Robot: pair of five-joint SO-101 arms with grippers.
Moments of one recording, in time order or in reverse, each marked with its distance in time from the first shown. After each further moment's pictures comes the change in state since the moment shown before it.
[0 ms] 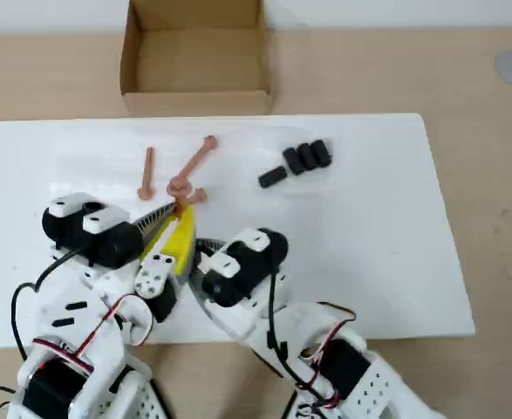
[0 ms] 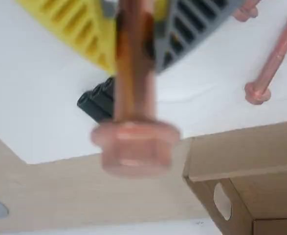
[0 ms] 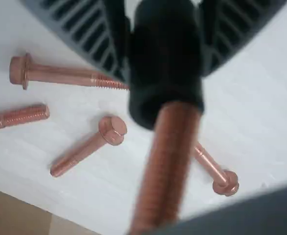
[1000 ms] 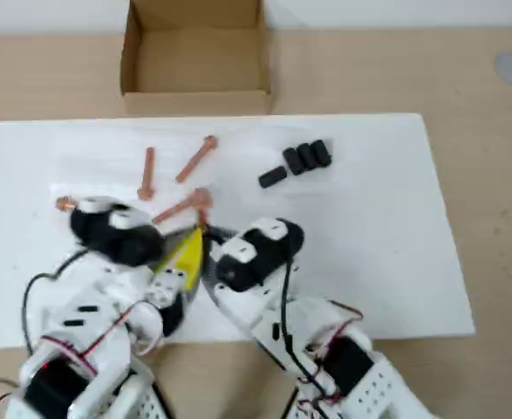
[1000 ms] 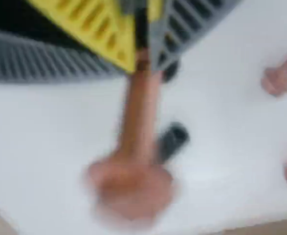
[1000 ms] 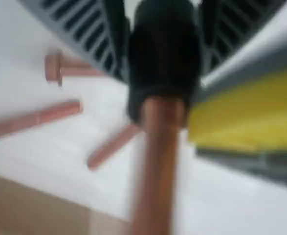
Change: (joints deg) left arm 6.0 0.2 -0.5 9.1 1.7; right arm 3.9 -0.1 -0.2 -0.1 -1.8
